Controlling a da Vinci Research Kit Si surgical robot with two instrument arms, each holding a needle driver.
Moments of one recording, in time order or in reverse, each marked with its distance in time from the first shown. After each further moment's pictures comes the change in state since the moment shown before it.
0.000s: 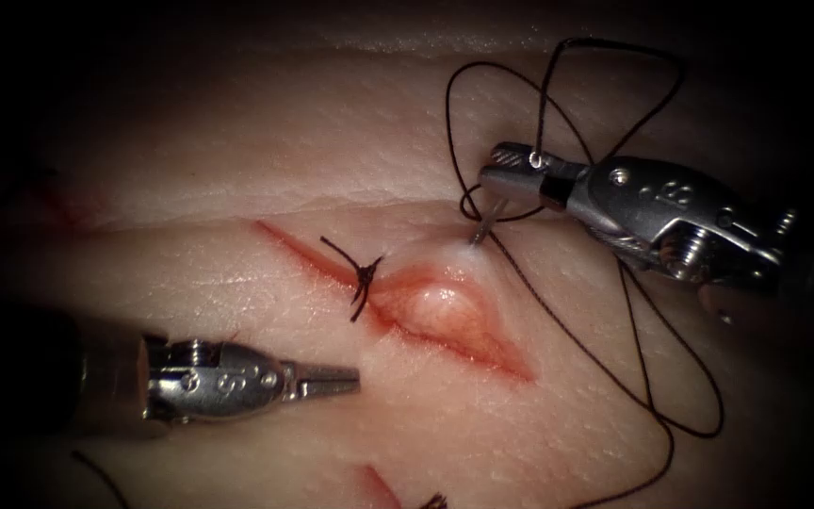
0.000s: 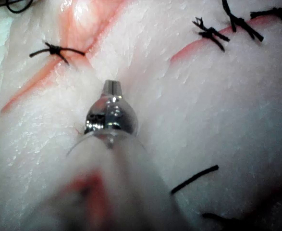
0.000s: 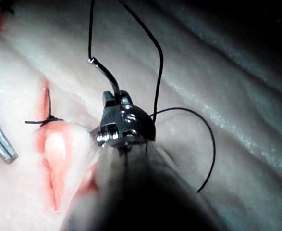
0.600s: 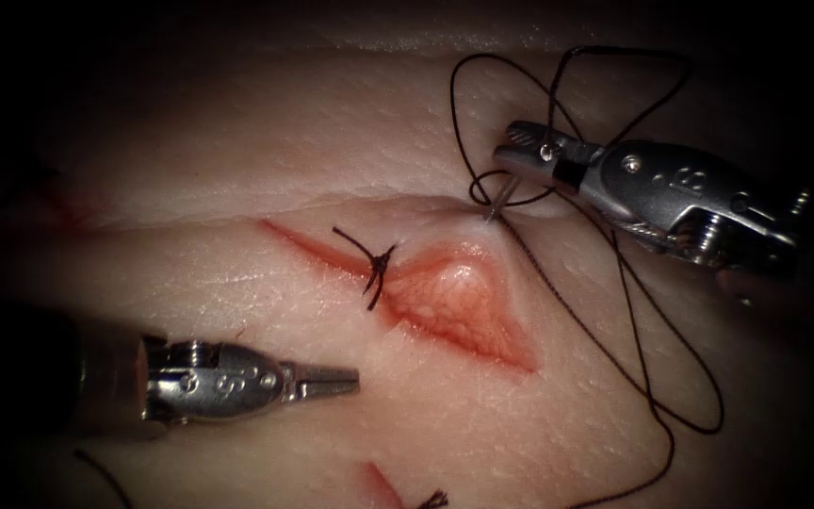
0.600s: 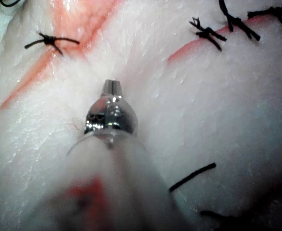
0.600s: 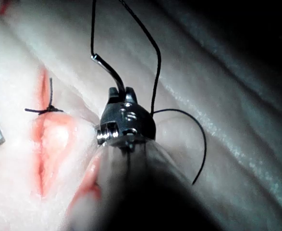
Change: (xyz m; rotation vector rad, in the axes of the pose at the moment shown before) right arm 0.000 0.001 -0.001 -0.061 0.000 -0.043; left arm 0.000 0.000 0.000 -0.003 0.001 0.002
